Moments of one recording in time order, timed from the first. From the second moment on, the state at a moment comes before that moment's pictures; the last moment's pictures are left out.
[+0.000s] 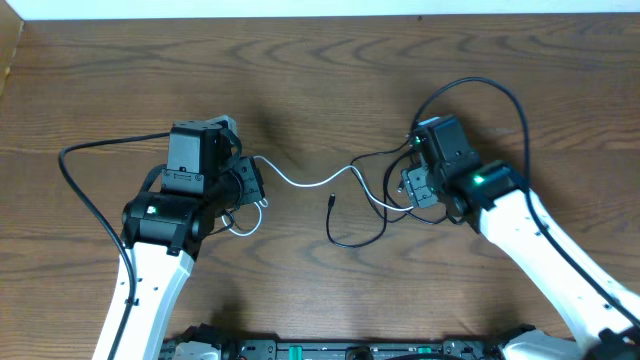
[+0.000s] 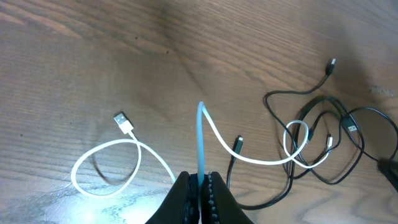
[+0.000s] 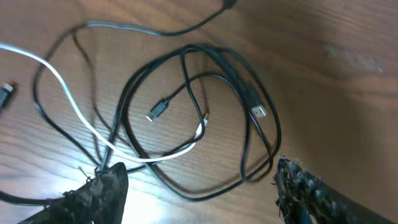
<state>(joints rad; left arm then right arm) -0.18 1.13 1.05 -0.86 0.15 -0.43 0.46 1.44 1.03 -0.70 0.19 0.07</state>
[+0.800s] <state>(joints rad) -0.18 1.13 1.05 -0.89 0.15 -0.43 0.35 1.80 1.03 -0.47 -0.30 0.08</state>
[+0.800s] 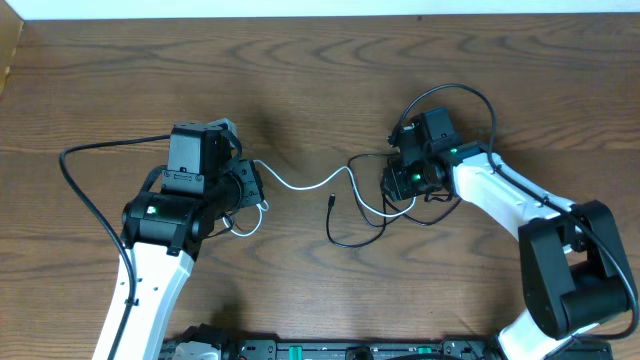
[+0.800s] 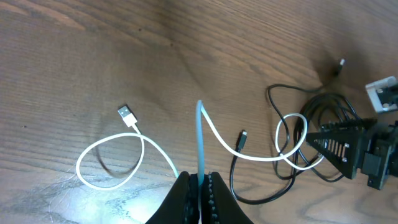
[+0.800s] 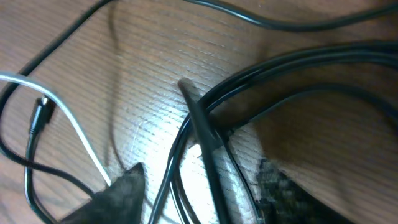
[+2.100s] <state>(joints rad) -0.18 1.13 1.05 -0.89 0.15 -0.43 0.22 0.95 1.03 -0.13 -0.35 0.24</state>
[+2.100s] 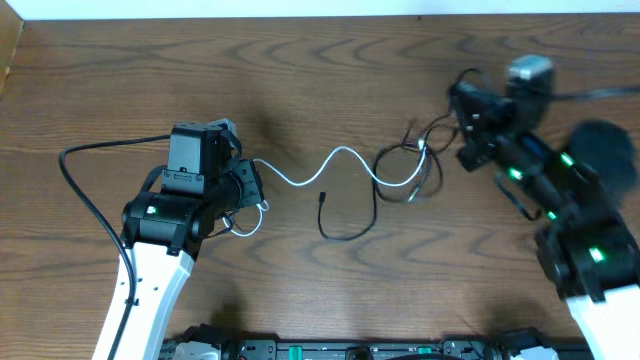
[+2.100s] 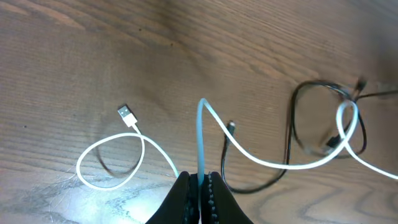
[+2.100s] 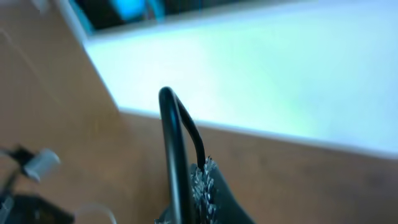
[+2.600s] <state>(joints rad) -0.18 1.13 1.05 -0.89 0.15 -0.43 0.22 0.85 1.03 -0.09 -0.17 0.27</state>
